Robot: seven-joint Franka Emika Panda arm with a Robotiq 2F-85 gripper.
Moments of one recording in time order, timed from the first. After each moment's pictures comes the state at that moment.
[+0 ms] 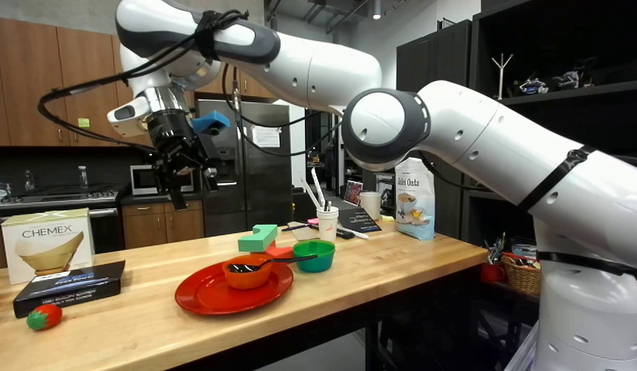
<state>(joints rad) 0.55 0.96 0.22 -0.37 0.00 0.92 -1.32</state>
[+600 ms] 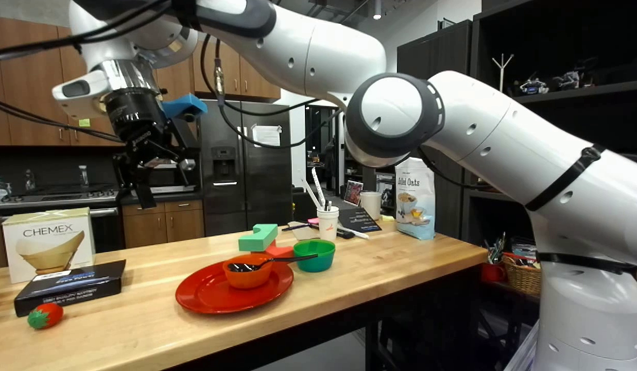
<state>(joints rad) 0.67 0.94 0.22 -0.37 -0.01 0.91 -1.33</state>
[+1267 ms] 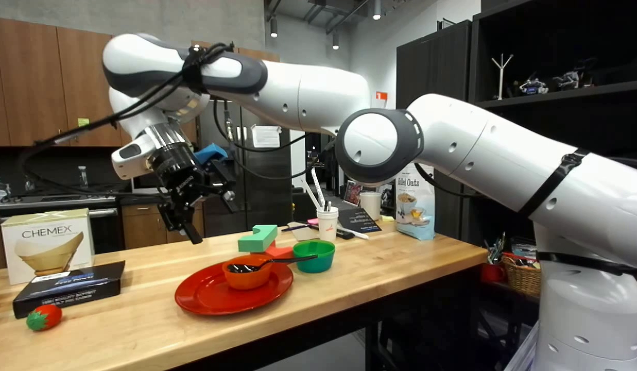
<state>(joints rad) 0.56 1.05 0.22 -0.38 0.00 0.78 -1.55</state>
